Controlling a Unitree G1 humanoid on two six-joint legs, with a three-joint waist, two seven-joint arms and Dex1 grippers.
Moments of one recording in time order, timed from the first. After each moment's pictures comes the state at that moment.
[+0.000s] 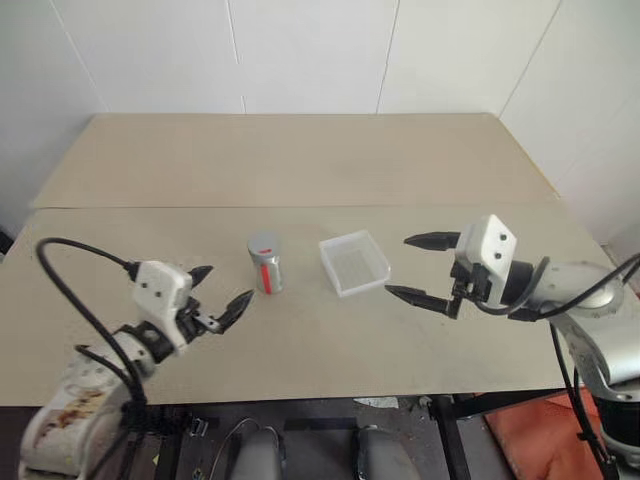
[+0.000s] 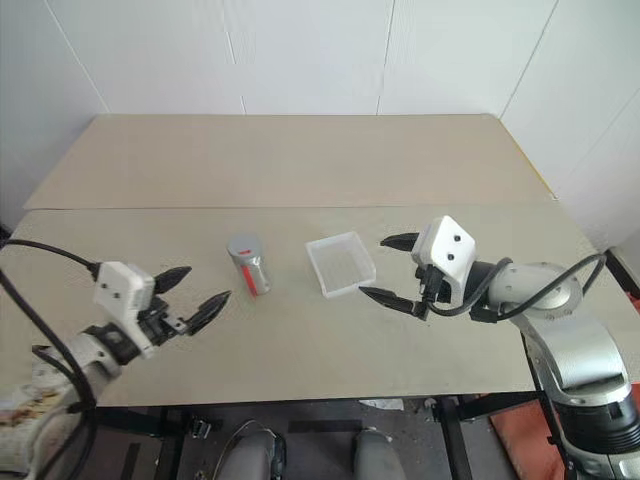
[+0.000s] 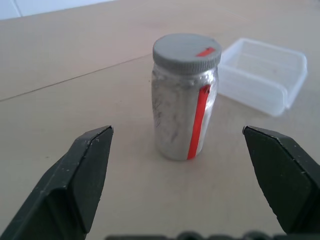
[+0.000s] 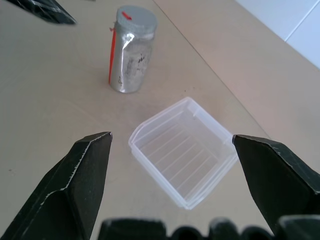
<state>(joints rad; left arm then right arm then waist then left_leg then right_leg) 0.08 0.50 0.19 -0.67 -0.48 0.62 -0.37 -0.35 -0.82 -0.06 -0.45 0.43 0.48 0.93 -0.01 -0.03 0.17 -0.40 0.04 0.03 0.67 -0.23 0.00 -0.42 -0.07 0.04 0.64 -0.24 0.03</state>
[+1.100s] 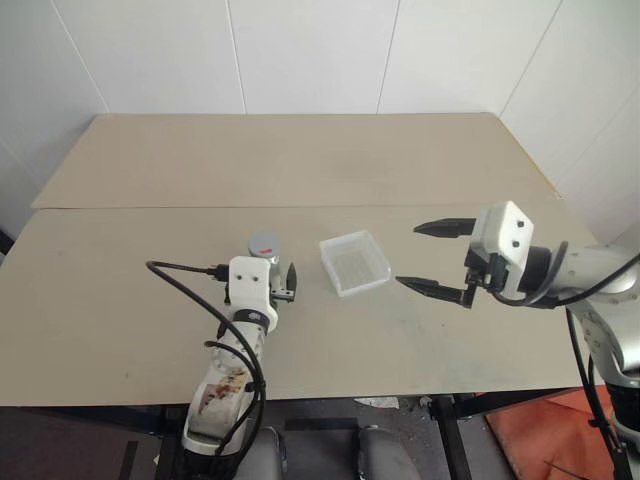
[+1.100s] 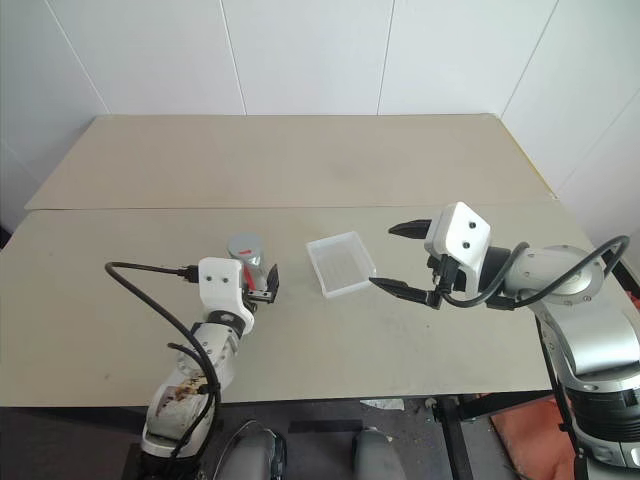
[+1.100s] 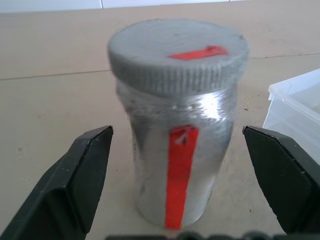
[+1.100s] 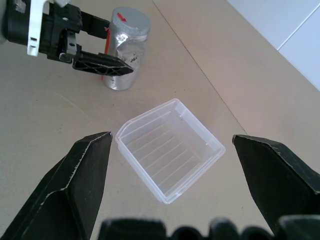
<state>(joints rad) -0.10 0.01 -0.16 -0.43 0.01 0.53 0.12 -0.37 -0.86 -0.09 -0.42 0.42 0.43 0.98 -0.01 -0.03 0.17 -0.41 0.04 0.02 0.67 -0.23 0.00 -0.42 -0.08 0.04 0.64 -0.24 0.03</state>
